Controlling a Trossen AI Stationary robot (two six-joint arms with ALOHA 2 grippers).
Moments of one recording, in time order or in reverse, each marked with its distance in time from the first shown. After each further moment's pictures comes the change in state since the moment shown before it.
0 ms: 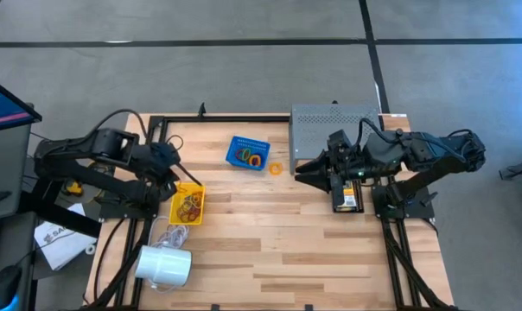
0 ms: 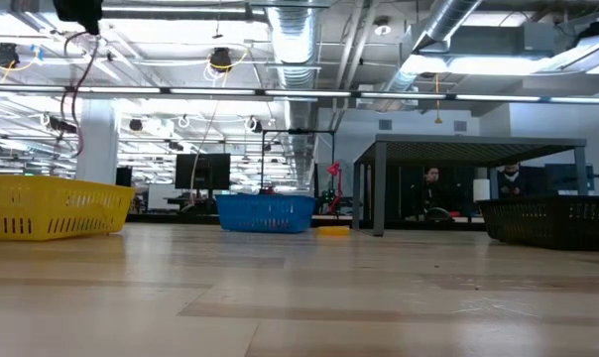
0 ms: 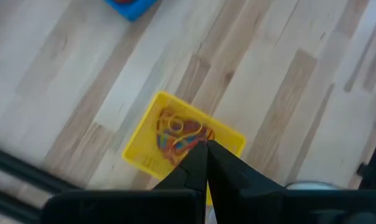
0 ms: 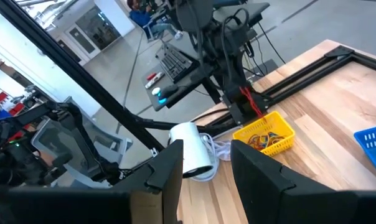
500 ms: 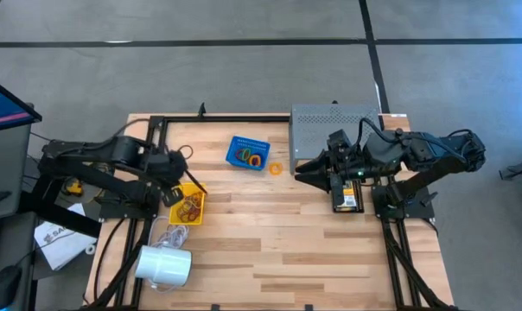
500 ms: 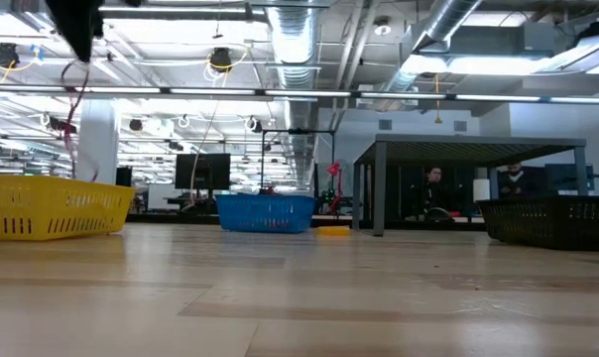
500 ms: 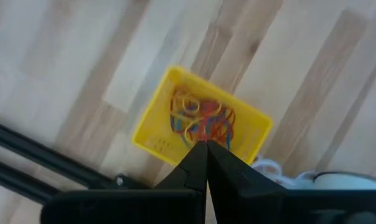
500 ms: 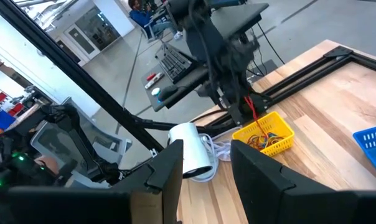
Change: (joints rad) left arm -0.026 0.063 -0.079 -0.016 -0.018 -0.009; right arm 0.000 0.000 0.000 -0.001 0.000 0.000
